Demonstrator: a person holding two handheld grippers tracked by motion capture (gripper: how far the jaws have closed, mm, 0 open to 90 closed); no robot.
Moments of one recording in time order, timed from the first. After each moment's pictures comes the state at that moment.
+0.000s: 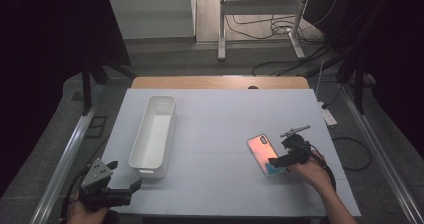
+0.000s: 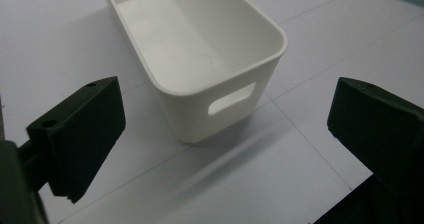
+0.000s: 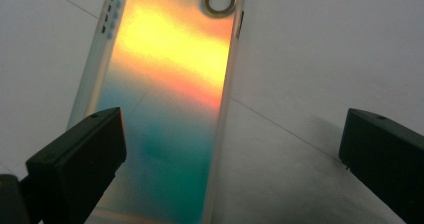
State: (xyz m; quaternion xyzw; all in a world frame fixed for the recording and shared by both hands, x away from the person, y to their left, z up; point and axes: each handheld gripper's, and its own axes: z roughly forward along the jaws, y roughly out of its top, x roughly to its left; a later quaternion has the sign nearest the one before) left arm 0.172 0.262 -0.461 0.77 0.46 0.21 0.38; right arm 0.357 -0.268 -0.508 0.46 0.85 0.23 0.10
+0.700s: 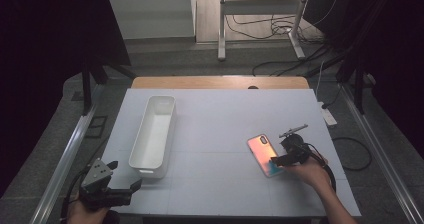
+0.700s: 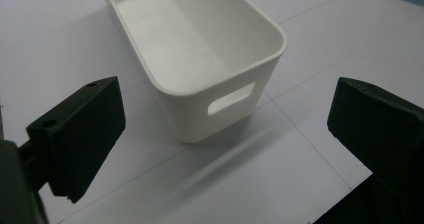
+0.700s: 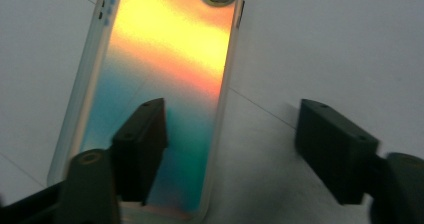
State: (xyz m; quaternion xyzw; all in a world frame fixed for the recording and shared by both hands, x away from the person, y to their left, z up) left arm 0.173 0.262 -0.461 0.77 0.46 0.21 0.38; right arm 0.357 -0.265 -0.501 0.45 0.87 0.20 0.10
